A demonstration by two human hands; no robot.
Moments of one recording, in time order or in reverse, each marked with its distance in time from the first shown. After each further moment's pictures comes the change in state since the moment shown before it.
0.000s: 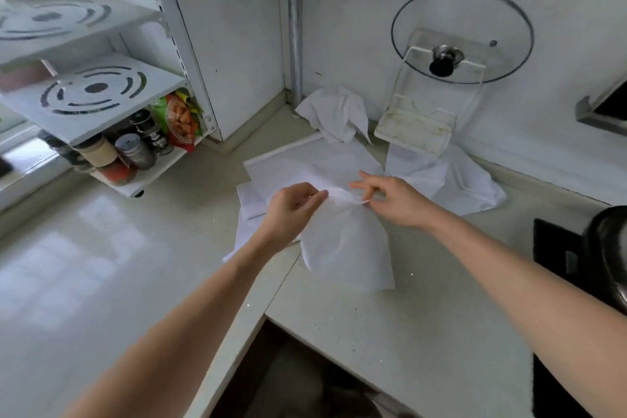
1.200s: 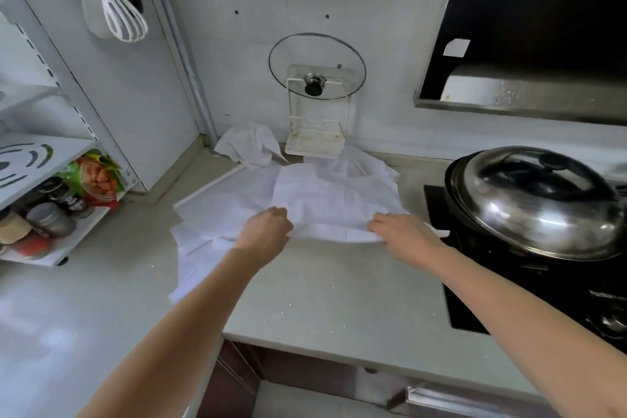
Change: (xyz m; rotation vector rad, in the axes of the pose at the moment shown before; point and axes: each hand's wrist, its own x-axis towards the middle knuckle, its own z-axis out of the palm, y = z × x) left_hand -0.039 0.054 0.053 1.100 -0.290 0.545; right_hand -0.202 0.027 -0.006 -0.889 0.146 0.217
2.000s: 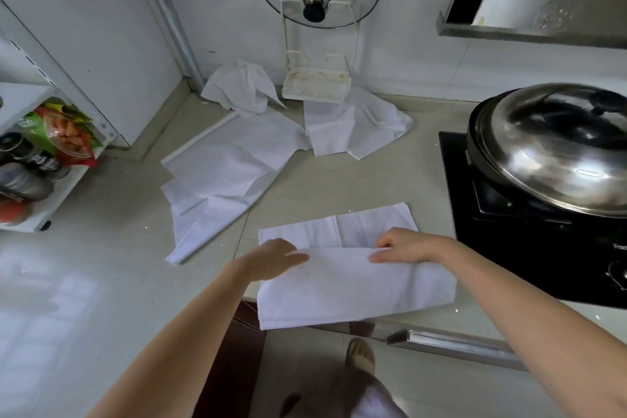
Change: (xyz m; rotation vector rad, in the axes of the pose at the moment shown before) left_hand -0.038 -0.002 0.110 -0.521 -0.681 -0.175; right_hand -0.009 -0.023 0.084 0.754 -0.671 0.290
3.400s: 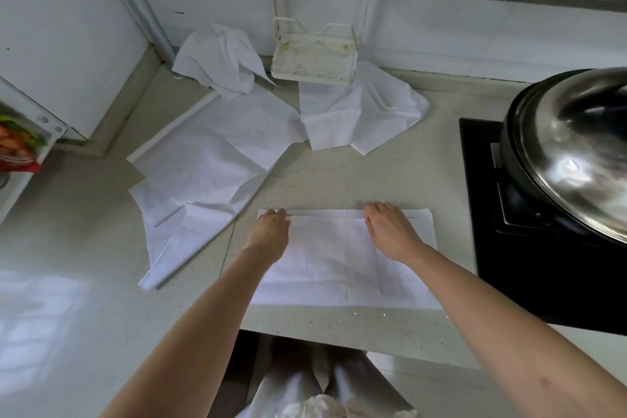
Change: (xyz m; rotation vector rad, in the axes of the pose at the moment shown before) left_hand 0.104 0.002 -0.026 0.186 0.362 -0.095; right_hand 0.109 0.005 -0.007 -0.379 0.594 -0.127
